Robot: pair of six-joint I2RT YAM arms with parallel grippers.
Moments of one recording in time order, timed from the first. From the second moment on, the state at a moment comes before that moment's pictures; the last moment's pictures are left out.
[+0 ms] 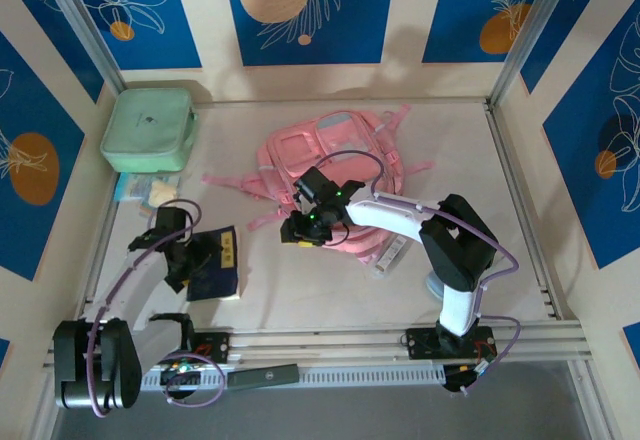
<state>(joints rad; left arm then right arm) 0.00 1.04 0.50 -0.73 0.11 -0.76 0.83 1.83 1.25 -0.55 -0.41 0.79</state>
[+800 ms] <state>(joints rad) -0.36 0.91 0.42 -0.71 0.02 -1.04 0.93 2.02 1.50 -0.63 -0.42 0.76</state>
